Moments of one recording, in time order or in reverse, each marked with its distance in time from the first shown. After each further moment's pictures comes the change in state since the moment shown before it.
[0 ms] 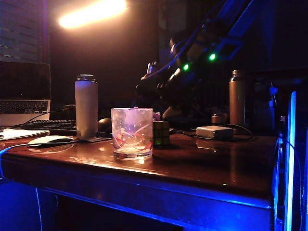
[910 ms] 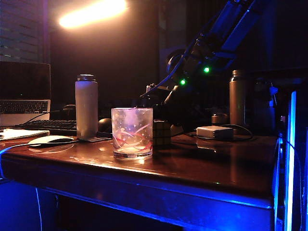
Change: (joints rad) left arm 0.000 0.000 0.000 0.008 0.001 0.000; right arm 0.003 0.062 0.026 -0.124 0.017 0.010
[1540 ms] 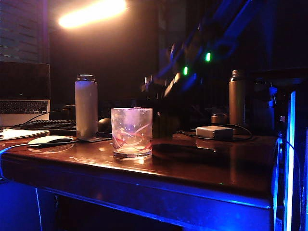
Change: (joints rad) left arm 0.000 0.000 0.000 -0.001 0.000 0.000; right arm 0.001 -0.079 0.002 -0.126 -0.078 -0.019
